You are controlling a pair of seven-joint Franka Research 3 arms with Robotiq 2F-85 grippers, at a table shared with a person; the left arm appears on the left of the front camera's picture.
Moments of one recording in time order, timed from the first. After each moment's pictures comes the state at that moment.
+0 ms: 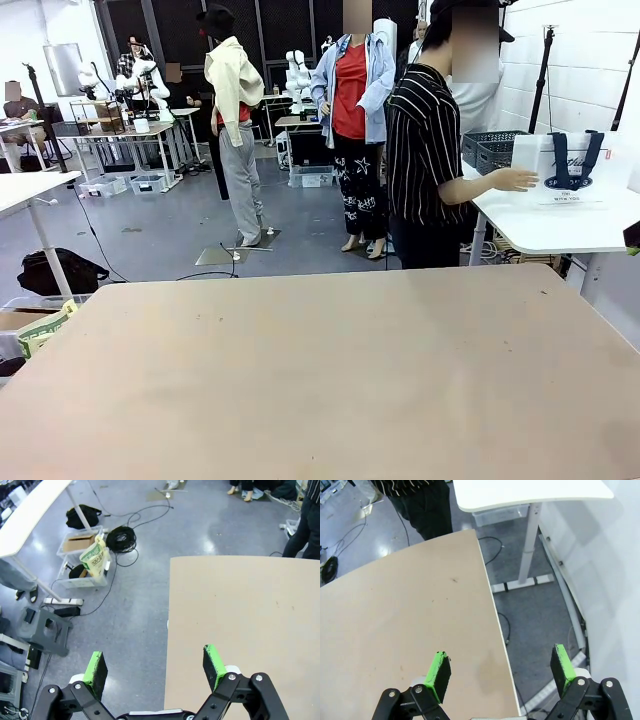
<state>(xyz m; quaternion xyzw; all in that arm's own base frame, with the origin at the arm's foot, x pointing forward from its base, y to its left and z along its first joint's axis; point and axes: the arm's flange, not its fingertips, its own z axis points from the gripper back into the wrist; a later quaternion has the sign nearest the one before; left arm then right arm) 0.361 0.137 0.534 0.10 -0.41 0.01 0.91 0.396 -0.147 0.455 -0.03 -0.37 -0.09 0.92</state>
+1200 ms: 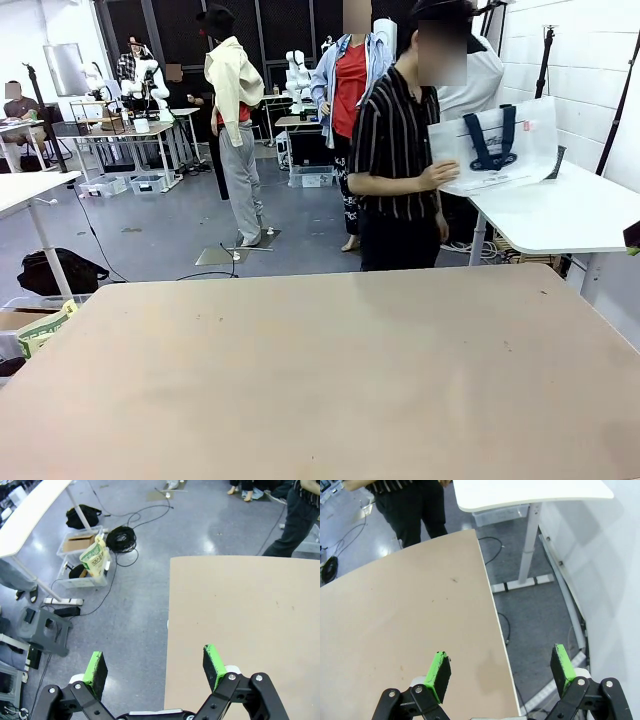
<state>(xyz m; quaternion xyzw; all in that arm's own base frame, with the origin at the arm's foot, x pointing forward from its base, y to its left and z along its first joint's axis) 0.361 0.137 0.534 0.10 -0.41 0.01 0.91 0.396 -0.147 0.454 -0.03 -0.37 -0.09 0.92</state>
